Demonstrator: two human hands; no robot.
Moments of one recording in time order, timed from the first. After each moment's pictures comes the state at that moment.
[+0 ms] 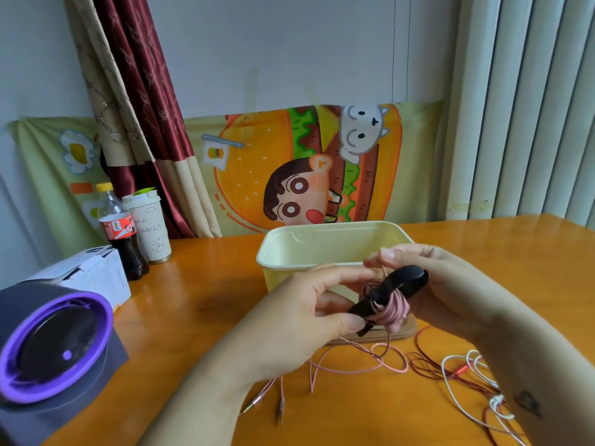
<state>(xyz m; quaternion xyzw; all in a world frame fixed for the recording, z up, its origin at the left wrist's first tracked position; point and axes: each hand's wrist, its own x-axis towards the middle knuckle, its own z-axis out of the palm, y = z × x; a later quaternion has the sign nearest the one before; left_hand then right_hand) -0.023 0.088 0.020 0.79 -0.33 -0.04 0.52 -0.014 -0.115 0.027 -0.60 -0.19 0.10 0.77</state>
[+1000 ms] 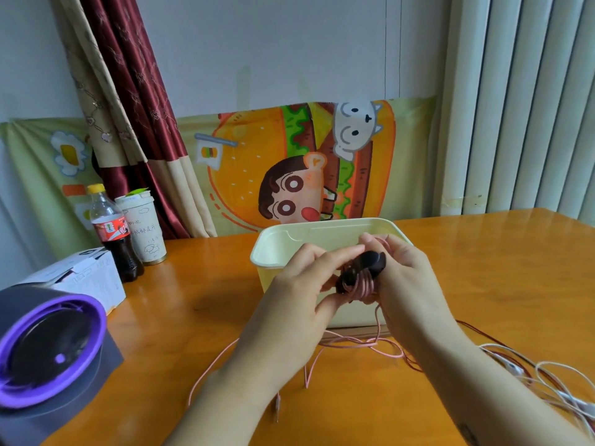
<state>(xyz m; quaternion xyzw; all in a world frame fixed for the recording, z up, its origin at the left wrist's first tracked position) -0.019 0.077 0.005 0.83 -0.35 0.25 0.35 -0.023 -0.066 0.014 -0.67 -0.05 -0.21 0.71</state>
